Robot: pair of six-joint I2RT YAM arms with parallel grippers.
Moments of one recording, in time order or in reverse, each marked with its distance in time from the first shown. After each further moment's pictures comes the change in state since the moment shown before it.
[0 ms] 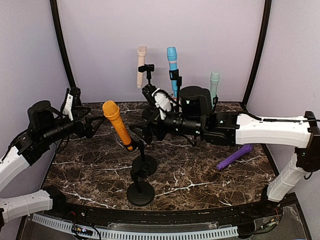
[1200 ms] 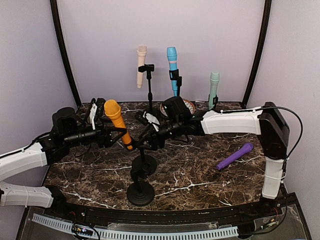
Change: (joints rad) left arm -0.130 0.212 -0.124 0.341 0.211 -0.126; right arm -0.246 0.363 0.134 -0.165 -0.658 -0.144
